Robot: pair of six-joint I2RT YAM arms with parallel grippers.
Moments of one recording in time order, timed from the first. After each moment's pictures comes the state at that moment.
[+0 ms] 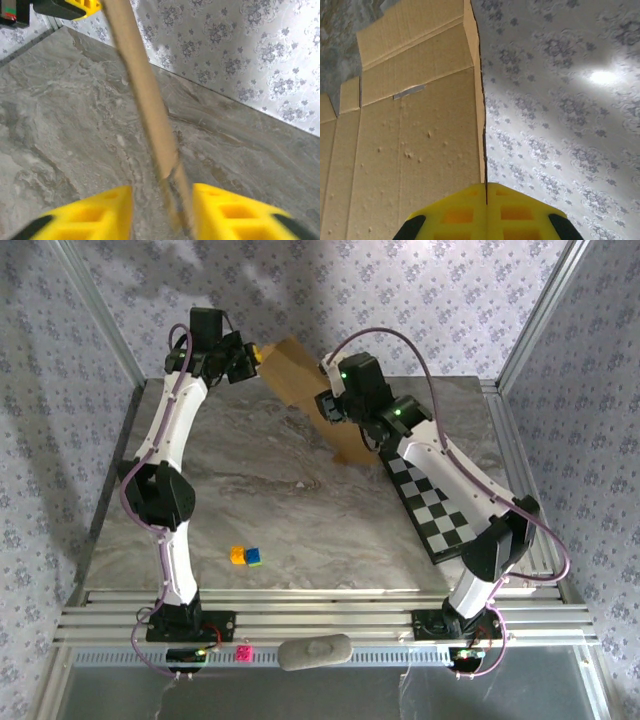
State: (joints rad) left arm -0.21 2.06 2.24 -0.75 0.28 -1.98; right arm 0.65 1.69 1.81 -0.64 0.14 0.05
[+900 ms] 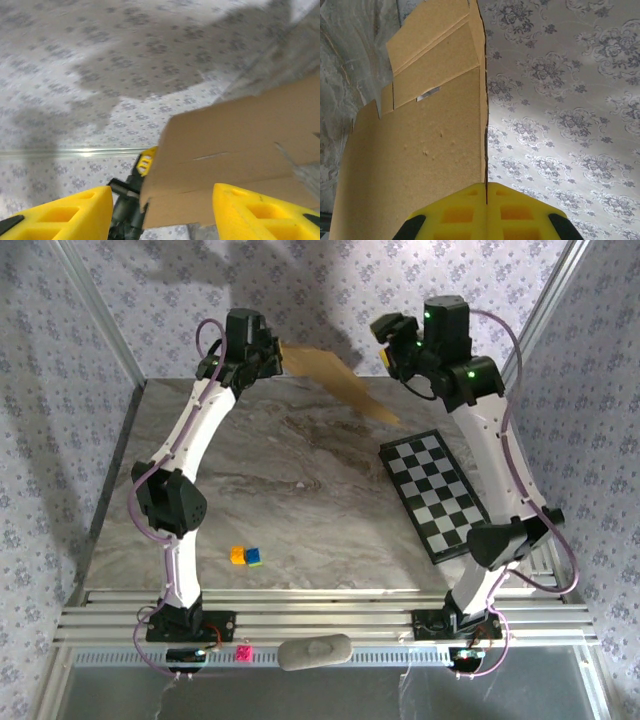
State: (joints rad) left arm -0.37 2.04 2.19 -0.58 -0.02 -1.91; right arm 0.33 1.71 2.11 -0.78 -0.20 1.26
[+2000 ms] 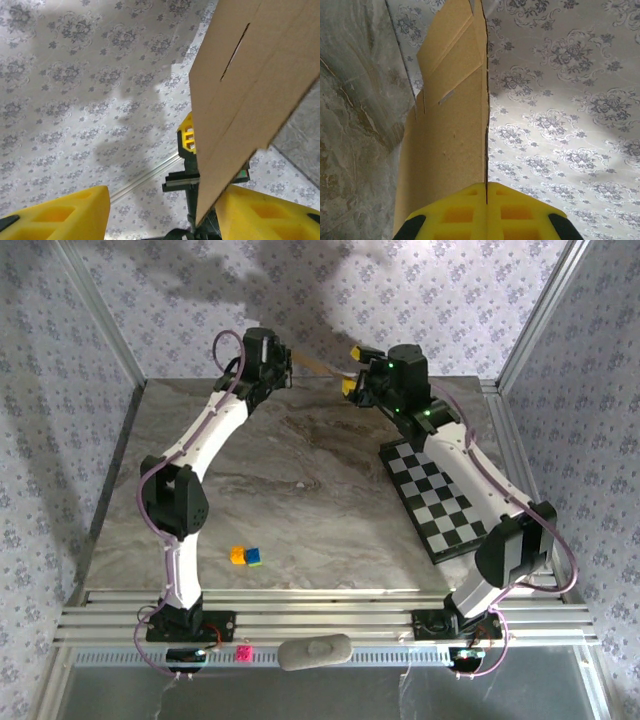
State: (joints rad) left arm -0.42 2.02 1.97 -0.32 -0.06 -1.77; right arm 0.45 1.62 1.58 -0.21 -0.11 2.03
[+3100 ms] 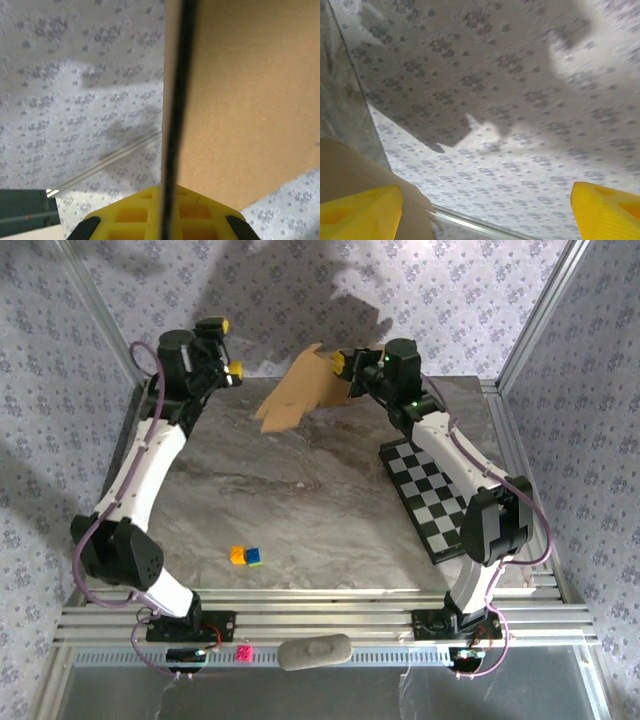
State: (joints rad) left arm -0.21 1.56 1.60 -0.21 0.11 -1.79; right arm 0.41 1.77 1.62 0.04 -0.35 1.99
